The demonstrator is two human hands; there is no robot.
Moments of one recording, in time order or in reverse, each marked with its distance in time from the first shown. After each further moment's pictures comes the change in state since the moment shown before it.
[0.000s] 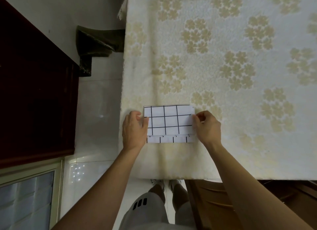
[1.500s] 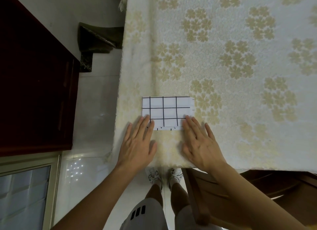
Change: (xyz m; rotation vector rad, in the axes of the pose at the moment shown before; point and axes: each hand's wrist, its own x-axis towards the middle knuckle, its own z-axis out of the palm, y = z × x) left_hand -0.085 -0.055 0.010 0.720 -0.193 0.582; right_hand -0.075 0.072 0.004 -0.761 -0.245 -0.705
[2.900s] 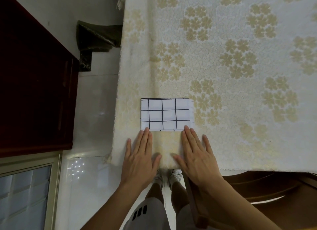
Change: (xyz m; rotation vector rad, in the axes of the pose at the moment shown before) left_hand -0.031 0.023 0.018 -0.048 -0.096 -0.108; right_hand -0.022 -0.025 0.011 0.042 -0.140 0.099
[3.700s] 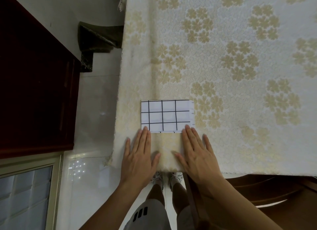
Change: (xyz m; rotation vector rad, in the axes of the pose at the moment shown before) left_hand 0.009 -0.004 -0.007 0.004 0.008 -0.037; right_hand 0.011 0.003 -0.003 0.029 0.013 0.009
